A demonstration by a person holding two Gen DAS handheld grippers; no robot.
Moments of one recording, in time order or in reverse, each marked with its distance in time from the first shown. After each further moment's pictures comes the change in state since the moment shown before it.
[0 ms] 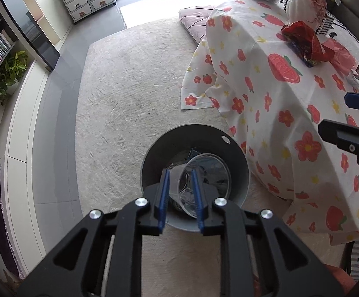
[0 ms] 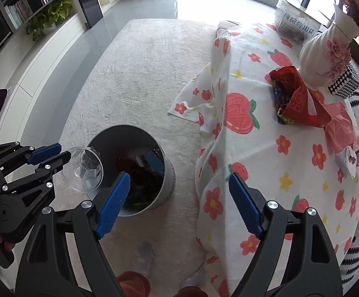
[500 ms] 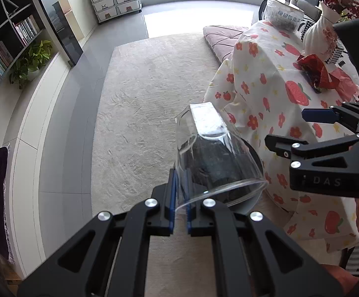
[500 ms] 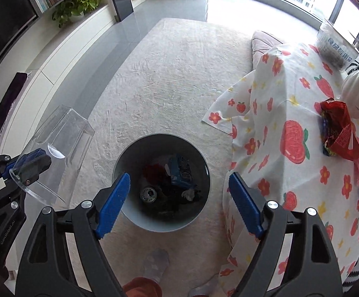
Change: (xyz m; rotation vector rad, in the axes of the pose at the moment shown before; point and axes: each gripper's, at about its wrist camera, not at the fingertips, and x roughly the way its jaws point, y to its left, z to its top) left arm -0.052 0.060 -0.028 -0.126 -0.082 0.029; right arm 0.018 0.083 0.022 -0.122 -0.005 0.095
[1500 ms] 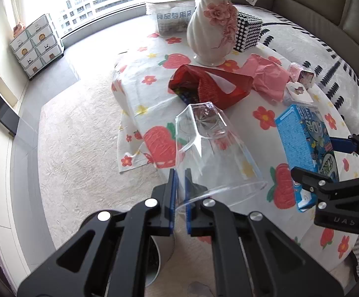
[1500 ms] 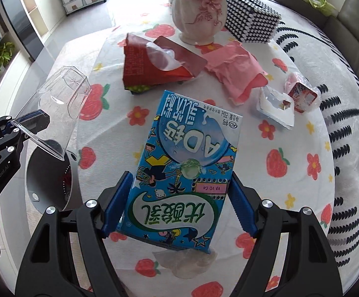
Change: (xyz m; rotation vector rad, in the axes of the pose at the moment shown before) left arm 0.028 -0.237 0.089 0.313 -0.088 -0.197; right arm -0.054 -0.229 -0.111 0.375 -0.006 -0.226
